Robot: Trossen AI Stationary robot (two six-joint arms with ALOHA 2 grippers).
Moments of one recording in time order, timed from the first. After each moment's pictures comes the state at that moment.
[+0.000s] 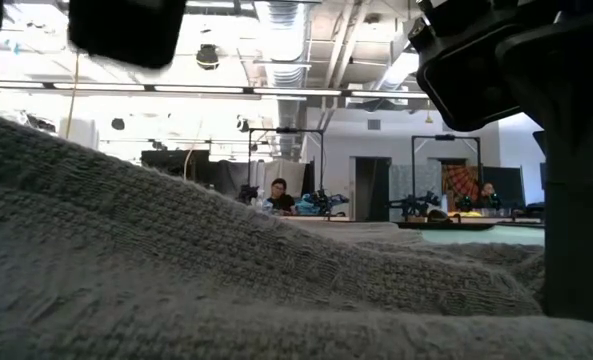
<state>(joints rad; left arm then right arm) -0.67 1.86 0.96 0.38 0.09 0.12 0.68 2.03 1.29 -0.25 0.16 1.58</state>
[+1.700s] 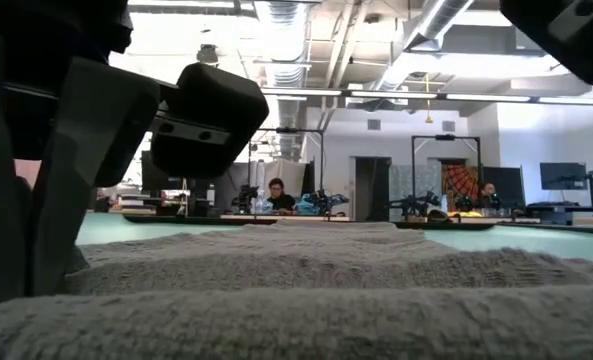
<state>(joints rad) -0.57 1.99 1.14 -0.11 0.09 0.16 0.83 1.99 1.29 0.01 0.48 0.65</state>
